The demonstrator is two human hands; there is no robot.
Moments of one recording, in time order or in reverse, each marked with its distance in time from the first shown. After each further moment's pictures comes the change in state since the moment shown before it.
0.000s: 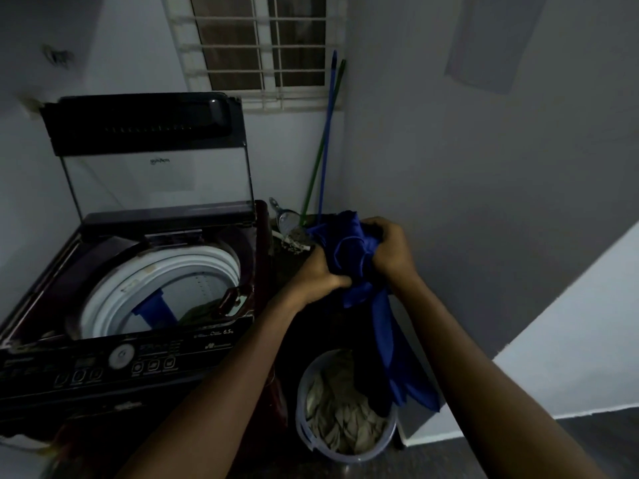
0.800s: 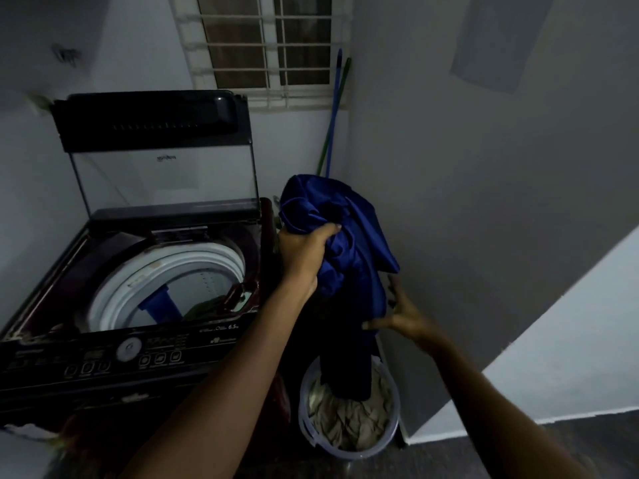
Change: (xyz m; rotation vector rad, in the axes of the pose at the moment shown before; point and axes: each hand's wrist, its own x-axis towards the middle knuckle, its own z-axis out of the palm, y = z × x) left_hand -0.005 0.035 -0.004 -0.669 0.663 0.013; right_hand -0.074 0.084 -0.016 0.130 -0.424 0.382
